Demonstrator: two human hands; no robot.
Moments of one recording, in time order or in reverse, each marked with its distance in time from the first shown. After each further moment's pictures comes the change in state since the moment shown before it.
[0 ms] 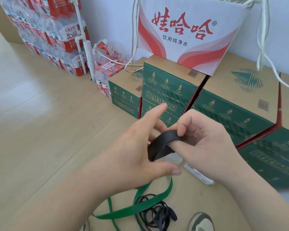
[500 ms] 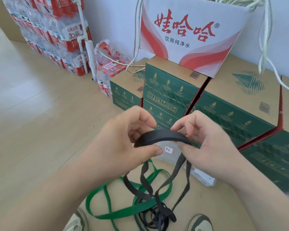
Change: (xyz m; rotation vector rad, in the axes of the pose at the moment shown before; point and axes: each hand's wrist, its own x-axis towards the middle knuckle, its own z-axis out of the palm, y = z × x) left_hand -0.003 -0.003 -0.022 -0.154 0.151 -0.090; right_hand 0.002 0.006 -0.008 -0.138 -0.056 0.101
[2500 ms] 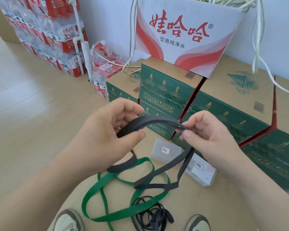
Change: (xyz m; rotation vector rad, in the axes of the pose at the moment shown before) left_hand 0.006 -0.001 -0.010 -0.010 0.047 -0.016; right_hand 0.002 0.023 -0.014 0.172 0.097 0.156
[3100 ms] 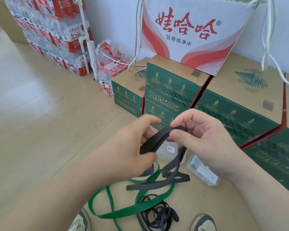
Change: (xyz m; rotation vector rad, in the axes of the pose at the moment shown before) left_hand -0.004 -0.007 0.018 0.236 -0.271 -0.068; right_hand 0.001 -0.011 0.026 0.193 -0.155 -0.150
